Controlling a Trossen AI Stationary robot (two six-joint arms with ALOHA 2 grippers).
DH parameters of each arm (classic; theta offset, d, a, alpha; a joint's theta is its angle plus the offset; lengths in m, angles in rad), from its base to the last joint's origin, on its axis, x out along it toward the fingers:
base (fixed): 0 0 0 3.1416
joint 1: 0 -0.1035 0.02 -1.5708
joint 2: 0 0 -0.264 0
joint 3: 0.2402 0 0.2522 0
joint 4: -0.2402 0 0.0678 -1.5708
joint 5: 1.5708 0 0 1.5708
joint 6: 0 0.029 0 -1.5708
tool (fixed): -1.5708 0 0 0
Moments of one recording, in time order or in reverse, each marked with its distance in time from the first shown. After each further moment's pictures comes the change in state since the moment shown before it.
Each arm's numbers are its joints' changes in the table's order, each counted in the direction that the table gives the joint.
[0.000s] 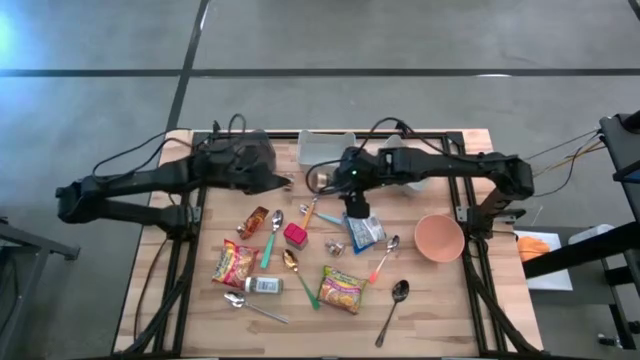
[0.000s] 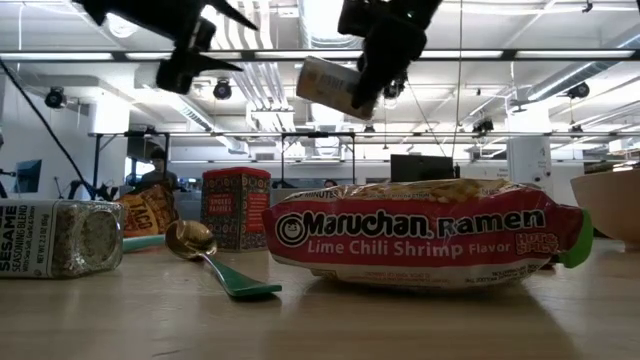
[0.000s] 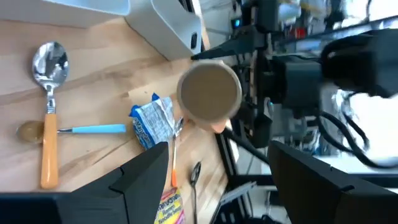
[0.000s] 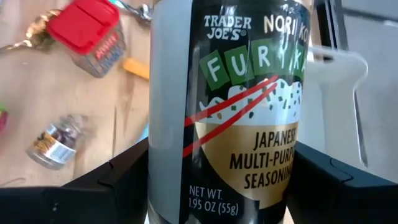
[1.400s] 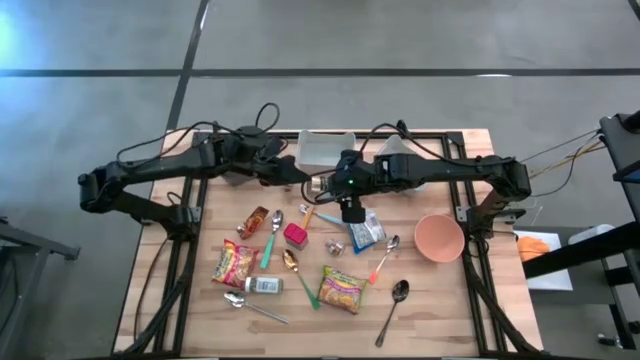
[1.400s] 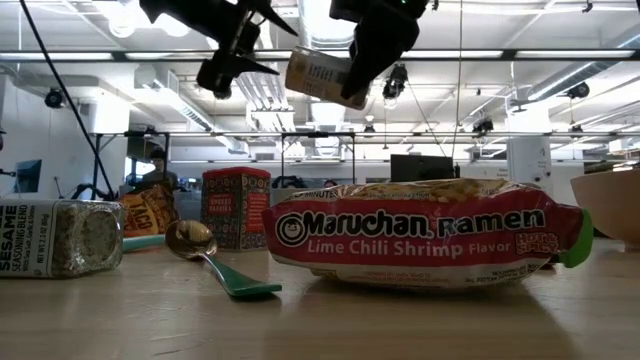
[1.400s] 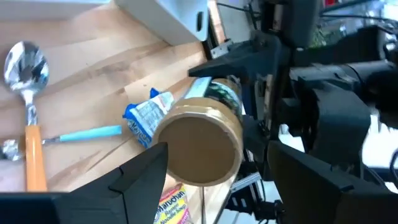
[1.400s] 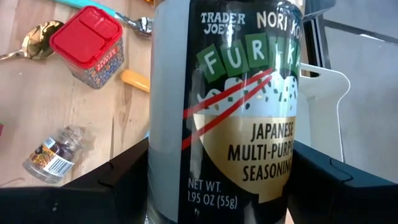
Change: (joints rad) left arm -0.052 -0.255 0.236 -0.106 -0.102 0.051; right arm -0.054 -0.018 0.039 -0.006 -0.094 0.024
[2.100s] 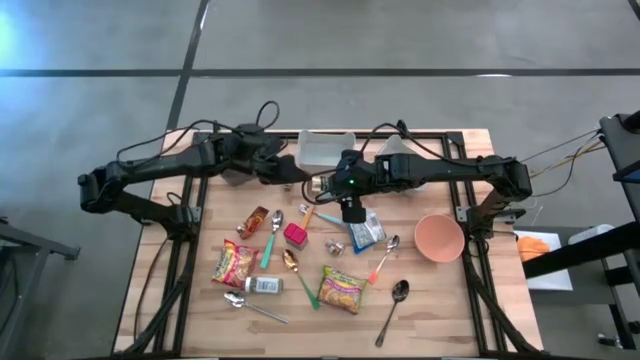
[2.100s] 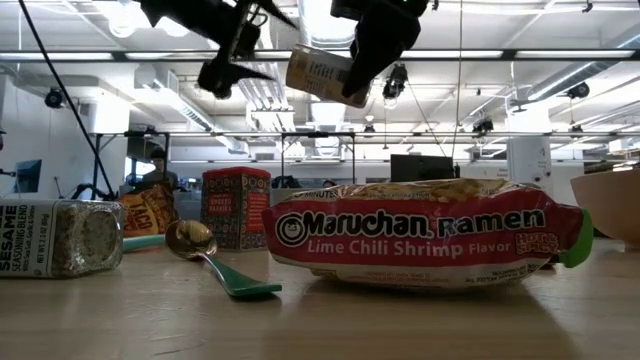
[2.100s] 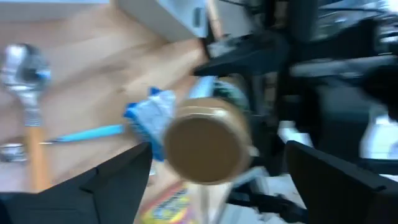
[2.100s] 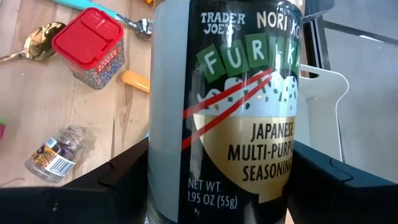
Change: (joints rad) left arm -0.011 0.000 -0.002 0.036 -0.067 0.027; right arm -0.002 0.005 0.000 0.000 0.000 0.000
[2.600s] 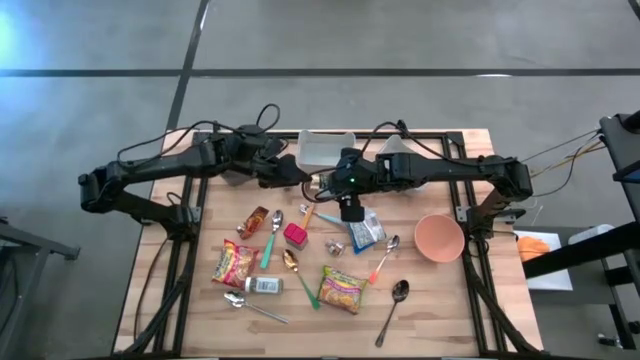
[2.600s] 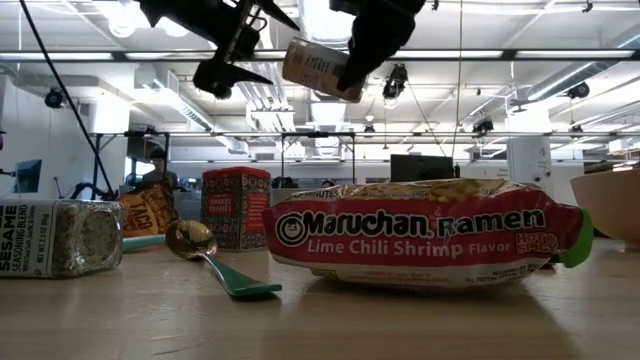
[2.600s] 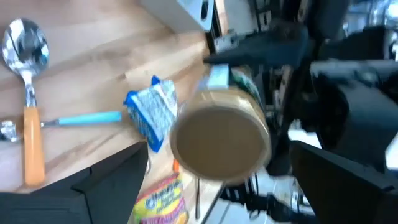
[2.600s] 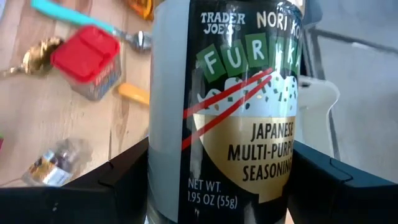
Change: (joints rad) left arm 0.001 -0.008 0.000 -0.036 0.034 -0.054; right arm 0.000 0.006 0.014 0.040 -0.008 -0.004
